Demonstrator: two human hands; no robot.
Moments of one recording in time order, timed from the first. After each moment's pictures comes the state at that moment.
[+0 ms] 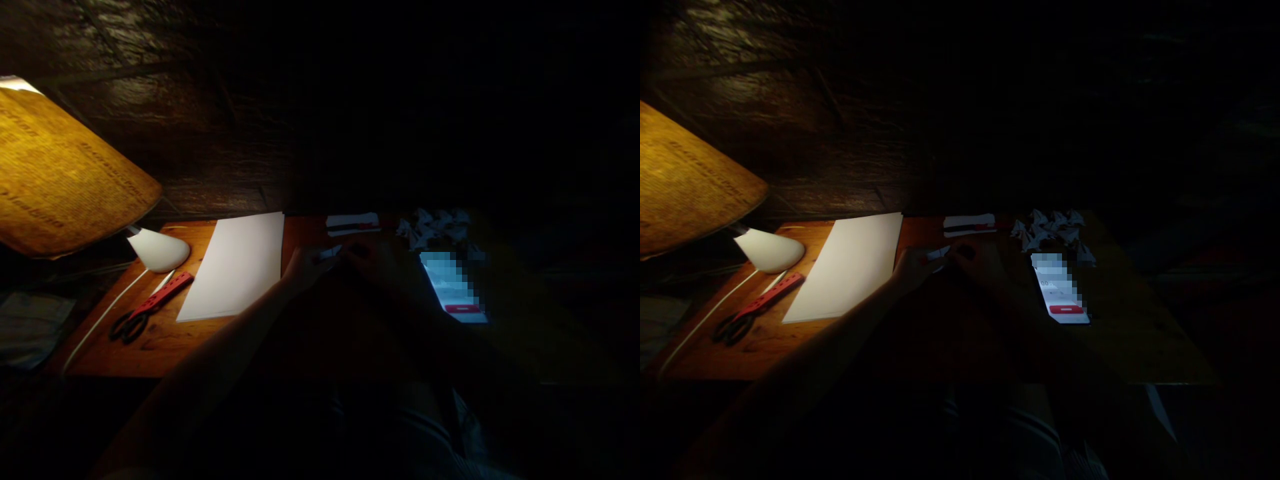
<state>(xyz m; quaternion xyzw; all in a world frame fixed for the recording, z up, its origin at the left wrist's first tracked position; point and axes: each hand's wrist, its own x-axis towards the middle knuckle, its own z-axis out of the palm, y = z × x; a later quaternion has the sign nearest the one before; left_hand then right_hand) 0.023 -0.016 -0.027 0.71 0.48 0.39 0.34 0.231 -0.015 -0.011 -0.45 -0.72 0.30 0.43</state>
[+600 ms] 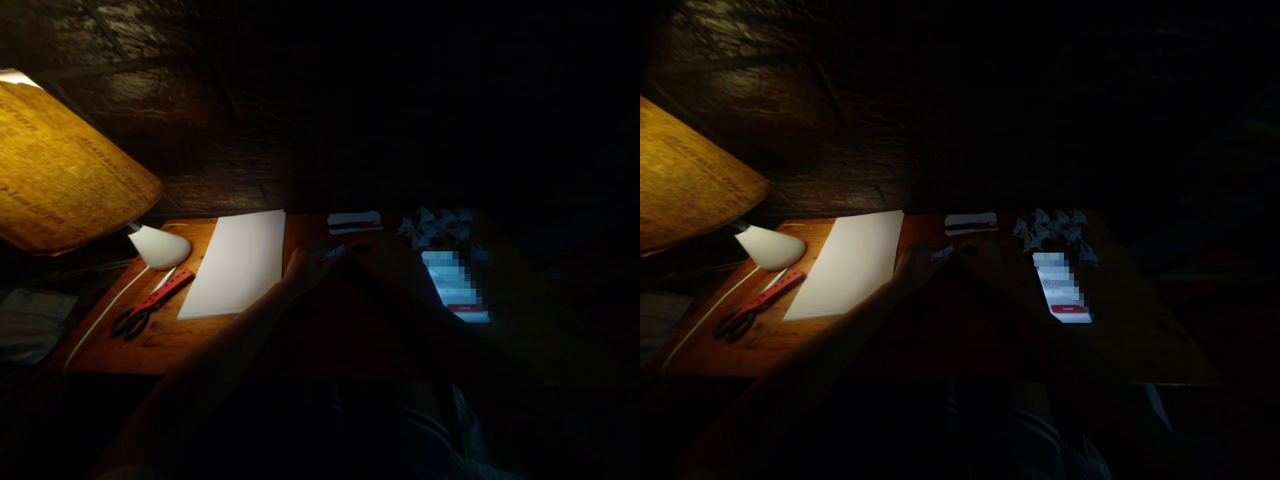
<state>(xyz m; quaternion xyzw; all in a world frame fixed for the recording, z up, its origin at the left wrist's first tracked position) 0.021 -0.018 -0.025 0.78 0.46 0.36 0.23 0.232 -0.003 -0.025 -0.49 -0.68 0.36 0.41</state>
